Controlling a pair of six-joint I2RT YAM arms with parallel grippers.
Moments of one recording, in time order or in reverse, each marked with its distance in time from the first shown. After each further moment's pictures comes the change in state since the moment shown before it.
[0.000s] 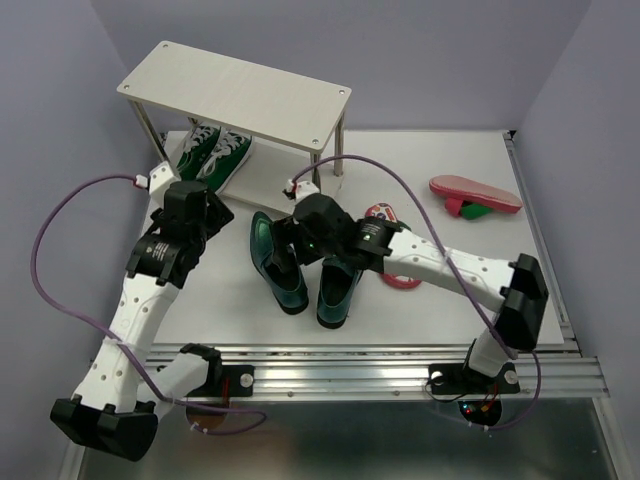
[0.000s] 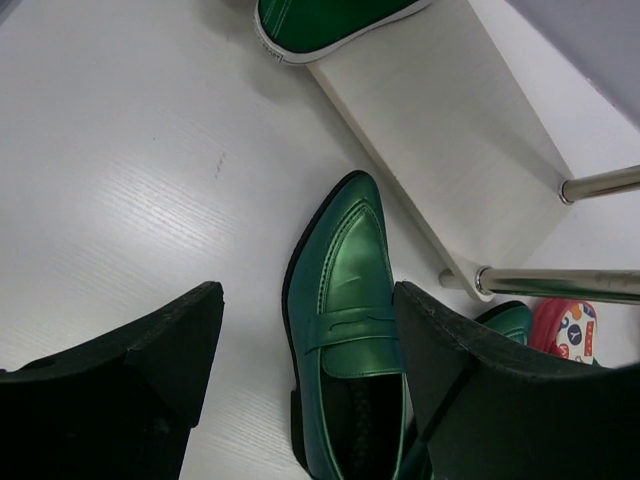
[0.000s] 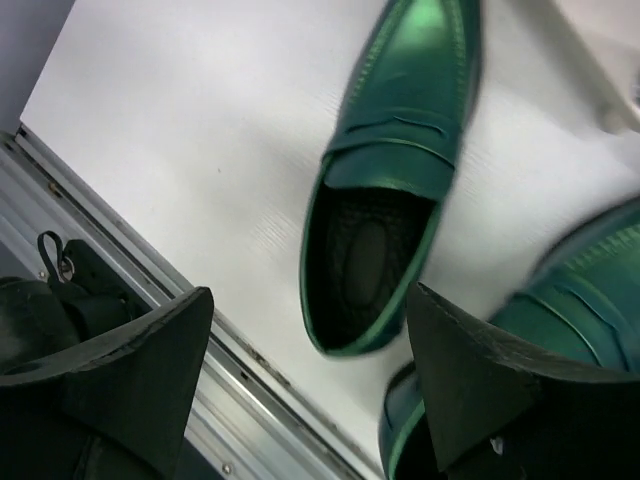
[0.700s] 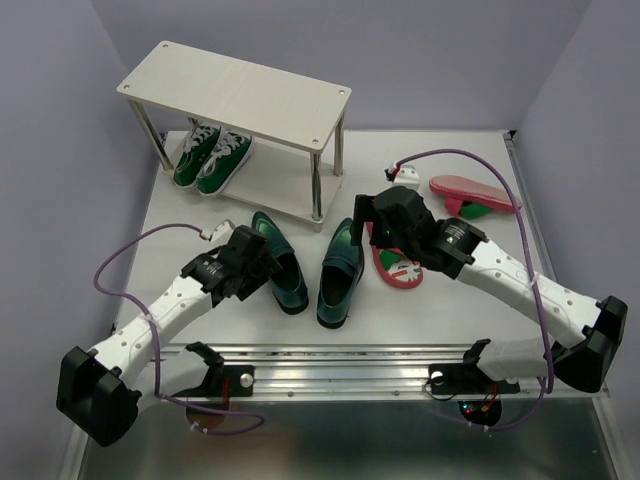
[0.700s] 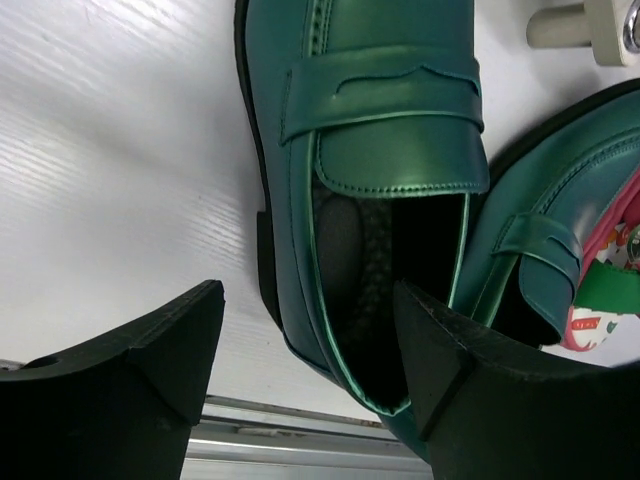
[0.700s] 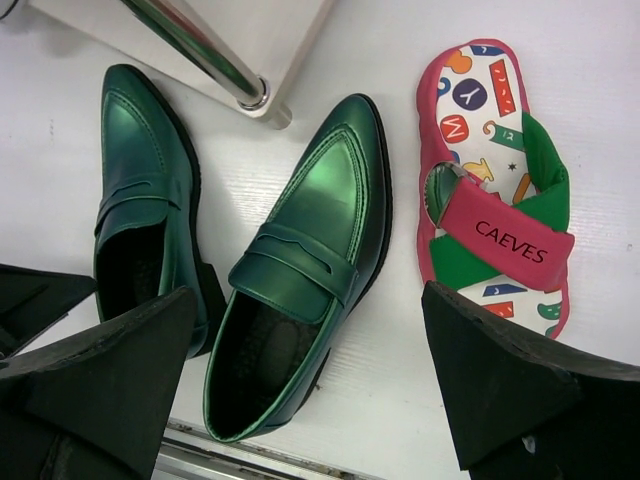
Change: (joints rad) left arm -0.298 0.037 -0.382 0.035 0.170 -0.414; right arm -0.209 -0.486 -0.314 -0.167 0.322 0.139
